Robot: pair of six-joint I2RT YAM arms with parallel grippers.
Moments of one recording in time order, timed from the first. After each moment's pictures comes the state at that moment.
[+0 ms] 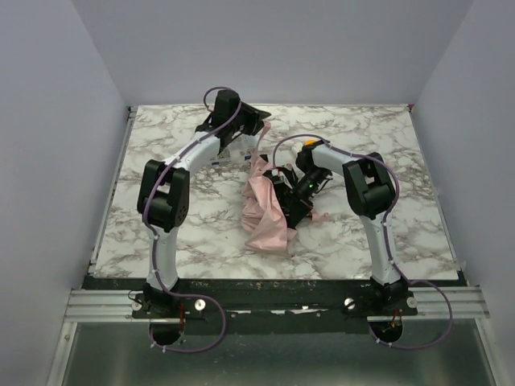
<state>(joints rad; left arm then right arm) -0.35 2.06 1.63 0.02 0.22 -1.45 0.43 2.34 1.70 -1.40 -0.94 -1.17</state>
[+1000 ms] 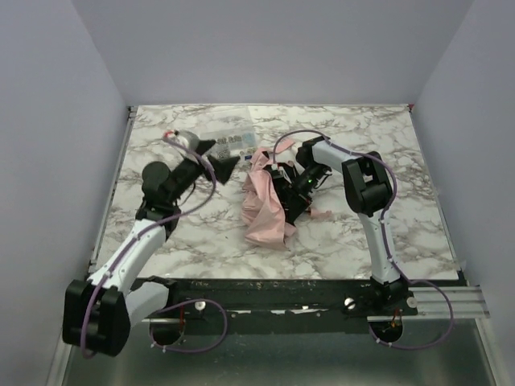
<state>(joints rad) -0.21 1.12 0.73 0.56 0.43 -0.35 0.40 2.39 1.78 -1.41 -0.94 -1.11</state>
